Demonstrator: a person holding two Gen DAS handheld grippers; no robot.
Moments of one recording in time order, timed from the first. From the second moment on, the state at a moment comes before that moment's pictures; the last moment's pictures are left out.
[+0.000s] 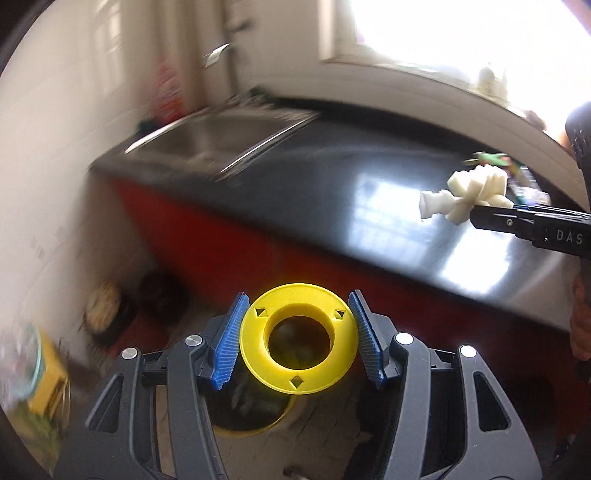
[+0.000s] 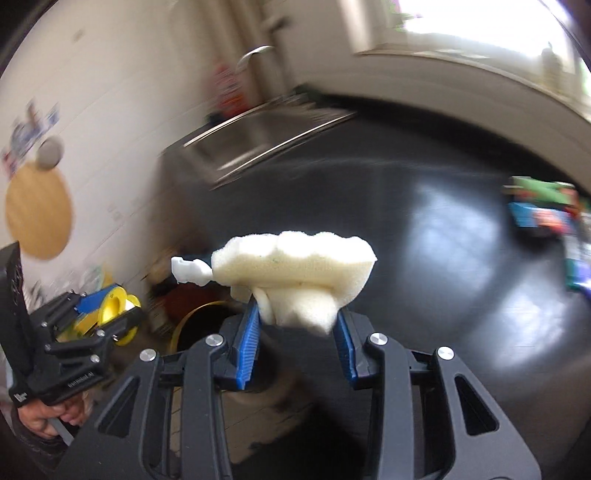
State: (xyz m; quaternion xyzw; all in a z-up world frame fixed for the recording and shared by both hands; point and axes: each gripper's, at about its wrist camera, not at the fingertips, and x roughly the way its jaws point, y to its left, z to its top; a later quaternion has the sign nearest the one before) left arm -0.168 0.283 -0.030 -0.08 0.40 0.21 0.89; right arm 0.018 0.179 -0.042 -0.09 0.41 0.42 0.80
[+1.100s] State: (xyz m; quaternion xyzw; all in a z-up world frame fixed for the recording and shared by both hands) left arm -0.226 0.397 -0.229 -0.24 0.45 0.22 0.83; right arm -0.025 0.393 -0.237 -0.15 0.57 0.43 0.68
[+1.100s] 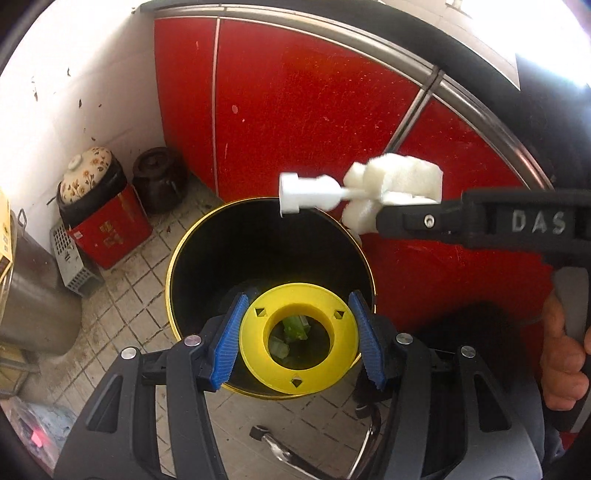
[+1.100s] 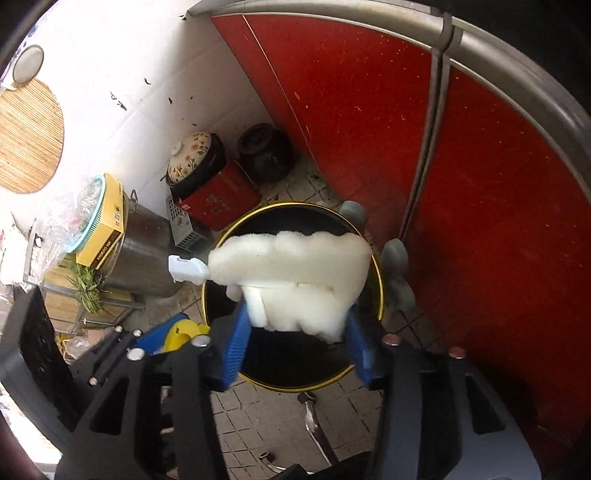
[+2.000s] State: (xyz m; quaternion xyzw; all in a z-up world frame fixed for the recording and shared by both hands) left arm -0.230 0.372 -0.138 -0.19 0.41 0.25 0.86; right arm -0.036 0.319 -0.111 -0.12 0.48 0.46 0.74
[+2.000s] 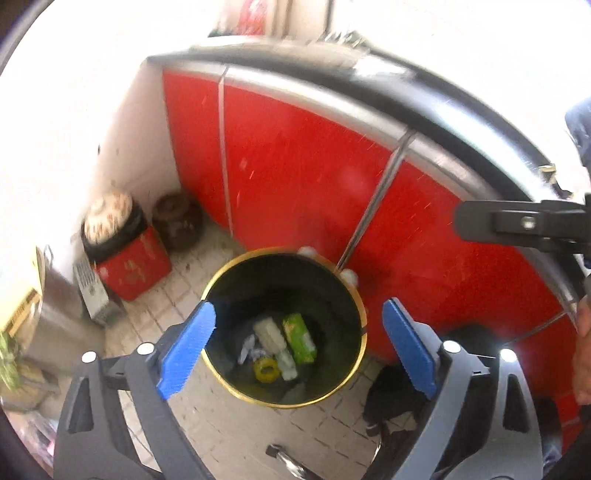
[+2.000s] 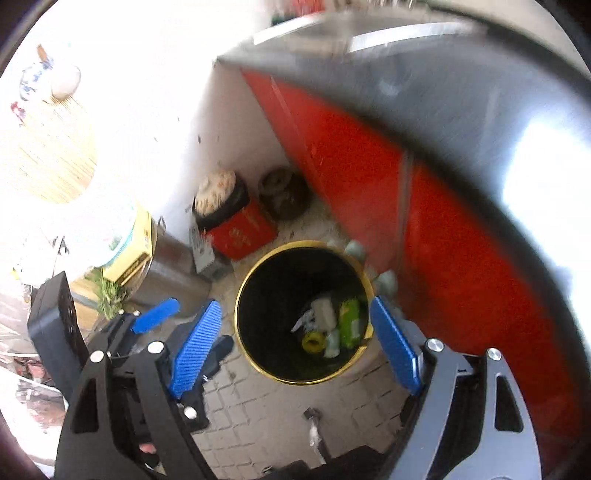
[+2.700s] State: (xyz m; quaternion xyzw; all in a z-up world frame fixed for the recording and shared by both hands) left arm -0.004 0.063 -0.010 0.04 0.36 -0.09 0.93; right arm 0.028 -0.141 0.007 0.00 0.36 0.14 0.92
